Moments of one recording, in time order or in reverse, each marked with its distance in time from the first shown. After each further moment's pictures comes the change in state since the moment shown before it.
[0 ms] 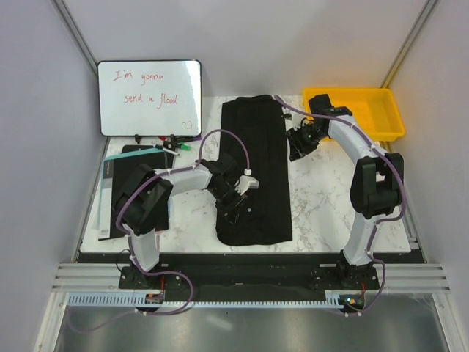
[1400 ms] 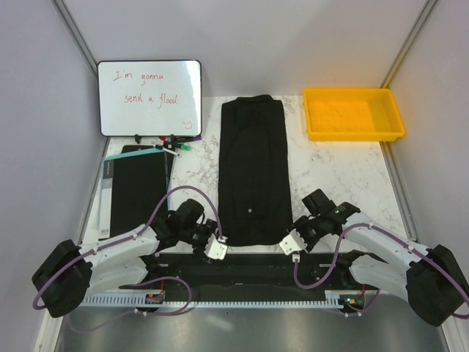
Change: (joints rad) left arm -0.141 -0.853 -0.751 0.400 -0.015 0.826; right arm 0.379 -0.915 -1.151 0.152 -0.074 -1.202
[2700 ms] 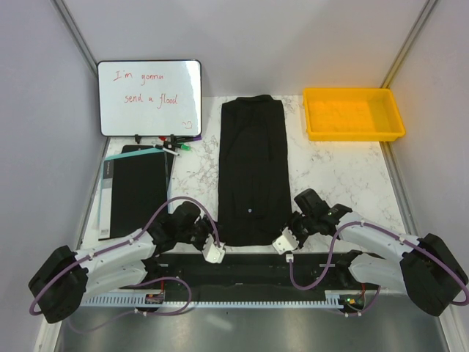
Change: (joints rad) left arm -0.009 -0.055 -0.069 0.091 -0.170 0.174; right arm 0.079 0.087 -0.030 0.265 0.050 -0.018
